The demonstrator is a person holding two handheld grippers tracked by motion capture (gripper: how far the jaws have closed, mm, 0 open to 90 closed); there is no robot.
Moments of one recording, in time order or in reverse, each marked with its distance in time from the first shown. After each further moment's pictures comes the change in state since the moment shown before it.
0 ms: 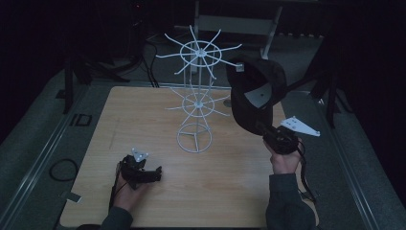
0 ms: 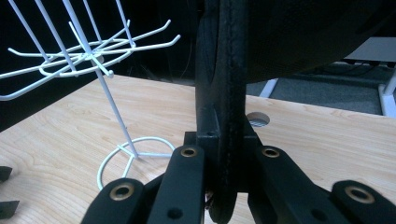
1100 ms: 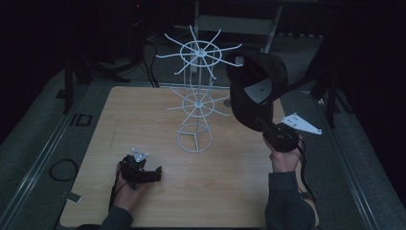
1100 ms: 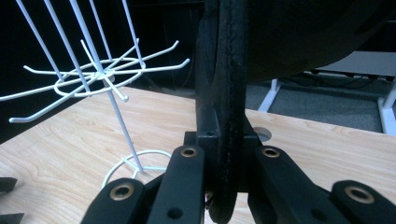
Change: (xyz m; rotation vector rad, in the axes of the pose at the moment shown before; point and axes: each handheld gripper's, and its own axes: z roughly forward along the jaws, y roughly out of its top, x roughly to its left) left arm 0.000 0.000 0.000 0.002 0.000 0.000; right arm 0.007 0.014 -0.003 -0.043 0.006 -0.019
